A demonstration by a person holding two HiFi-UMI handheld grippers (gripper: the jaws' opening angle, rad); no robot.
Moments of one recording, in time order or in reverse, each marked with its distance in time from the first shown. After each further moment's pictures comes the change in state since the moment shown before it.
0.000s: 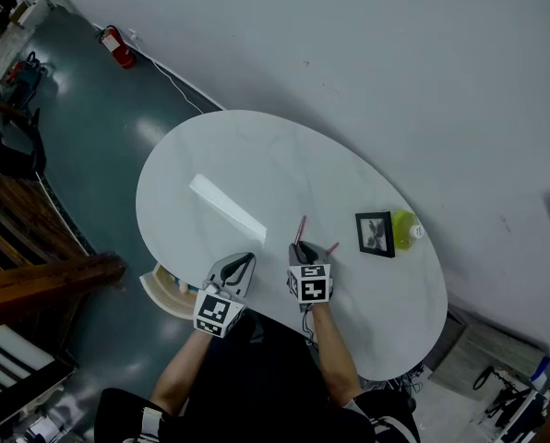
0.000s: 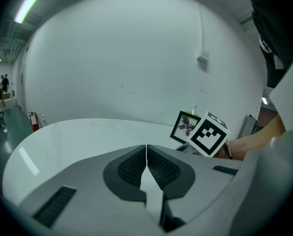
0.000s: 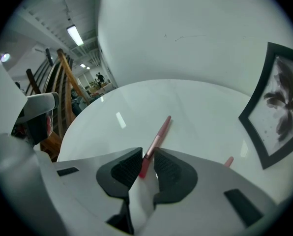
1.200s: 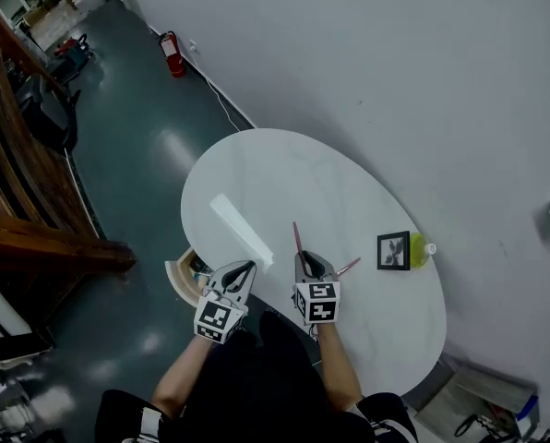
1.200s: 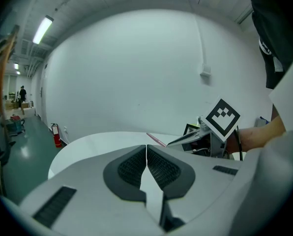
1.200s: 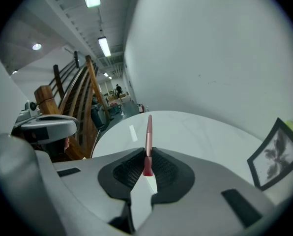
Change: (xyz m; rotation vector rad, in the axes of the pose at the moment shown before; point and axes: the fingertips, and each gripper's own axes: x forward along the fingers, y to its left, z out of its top) left arm -0.127 0.019 0.013 -0.005 -0.133 0.179; right arm -0.085 0.121 0.060 -0.191 -0.213 0.107
